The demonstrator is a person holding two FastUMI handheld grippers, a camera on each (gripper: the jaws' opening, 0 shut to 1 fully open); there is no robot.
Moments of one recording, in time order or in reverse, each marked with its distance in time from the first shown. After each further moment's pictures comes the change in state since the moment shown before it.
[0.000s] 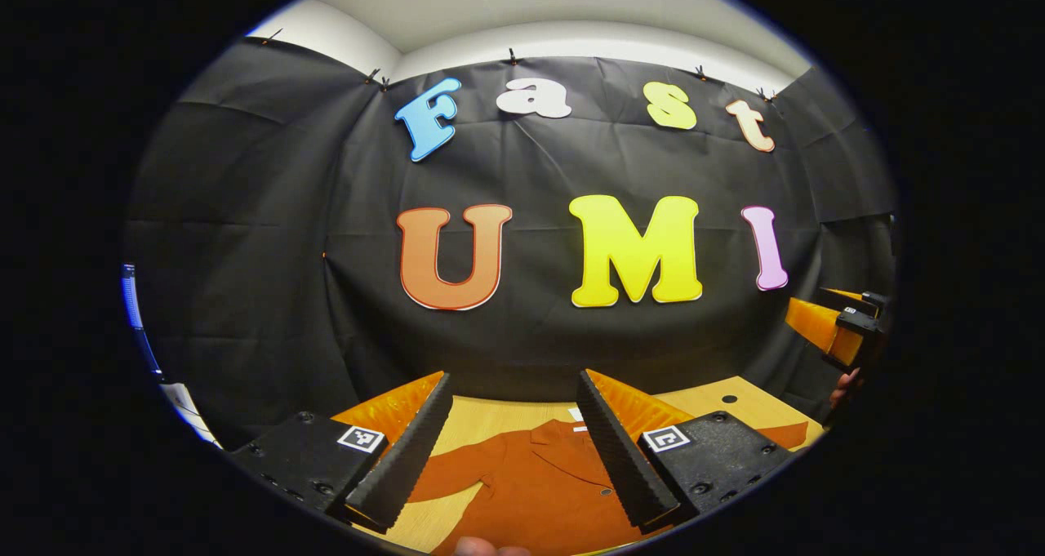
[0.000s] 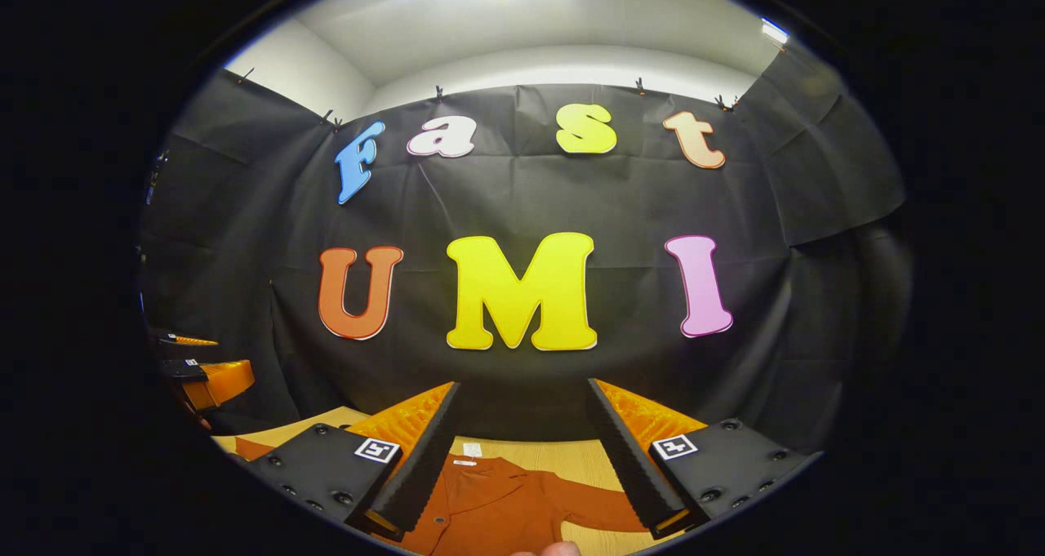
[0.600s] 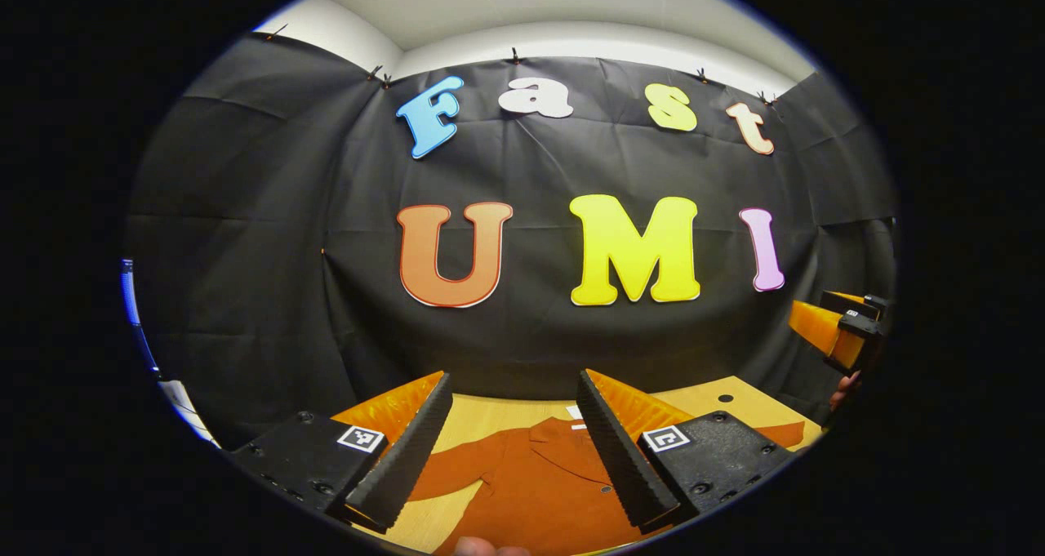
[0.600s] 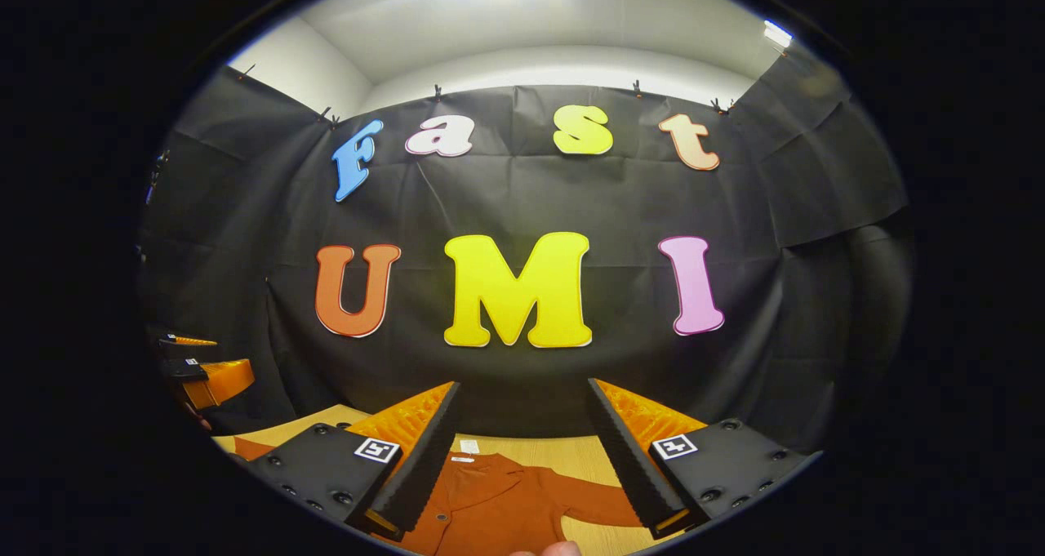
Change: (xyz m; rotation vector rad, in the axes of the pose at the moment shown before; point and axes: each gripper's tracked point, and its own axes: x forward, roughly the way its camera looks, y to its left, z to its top) left arm -0.003 0.010 -0.001 -0.017 -0.001 -0.003; right arm -0.010 0.011 0.006 -0.011 -0.013 -0.023
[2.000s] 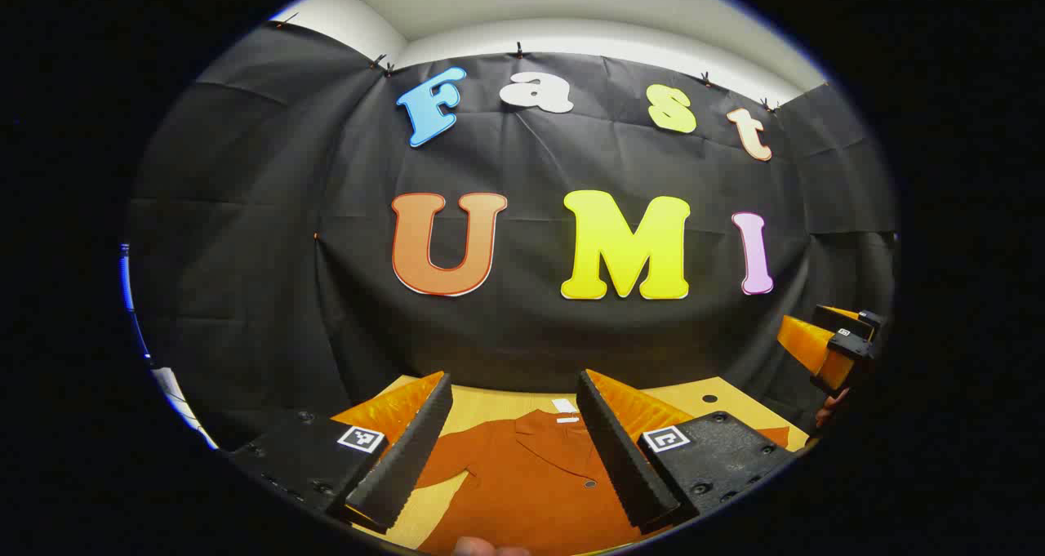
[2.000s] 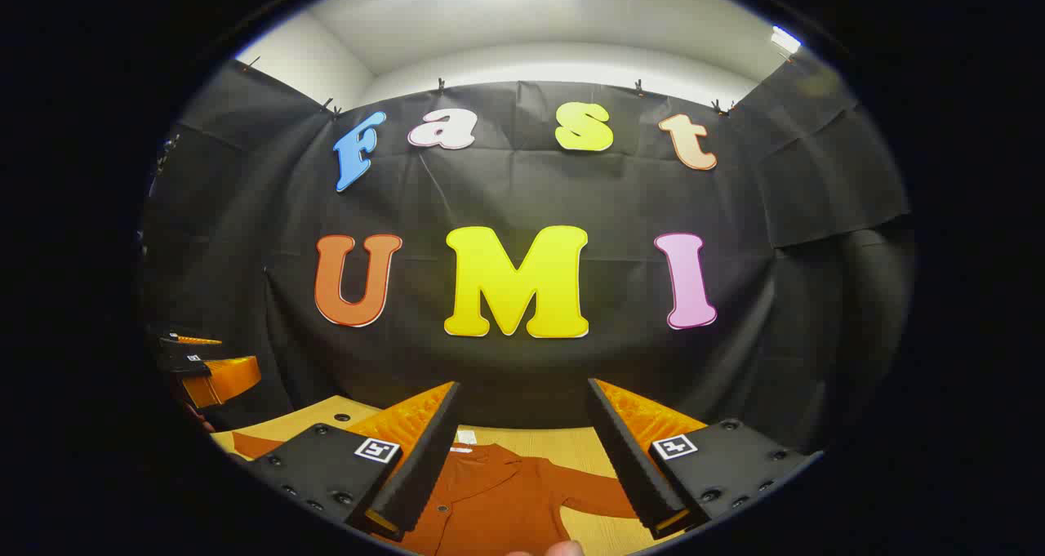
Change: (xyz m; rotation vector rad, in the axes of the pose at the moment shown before) left arm -0.013 -0.010 -0.005 -0.044 0.039 -0.045; right arm -0.024 0.007 -0.008 -0.026 0.031 -0.033
